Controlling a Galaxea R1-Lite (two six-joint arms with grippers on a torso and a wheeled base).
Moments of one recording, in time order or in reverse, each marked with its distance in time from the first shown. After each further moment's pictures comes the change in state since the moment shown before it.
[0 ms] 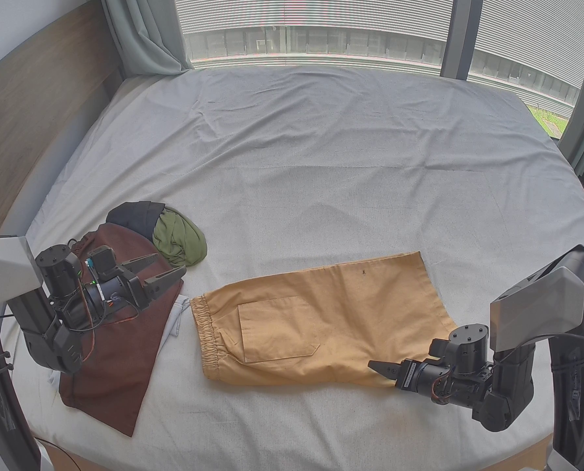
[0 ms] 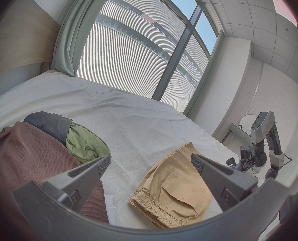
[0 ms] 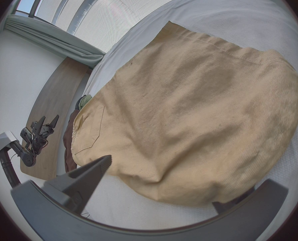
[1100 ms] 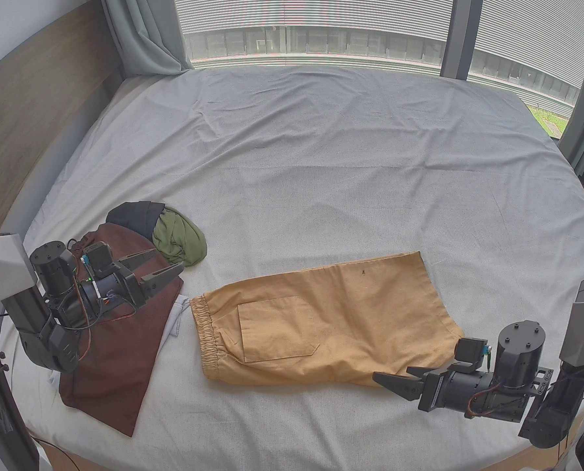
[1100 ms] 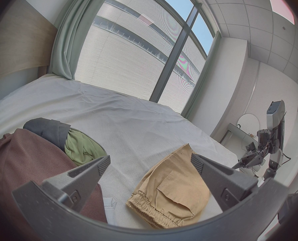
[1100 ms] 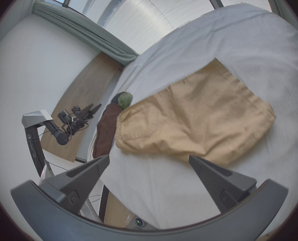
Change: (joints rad) left arm 0.001 -0.038 0.014 0.000 -0.015 0.002; right arm 0.159 -0.413 0.253 0.007 0.010 -0.086
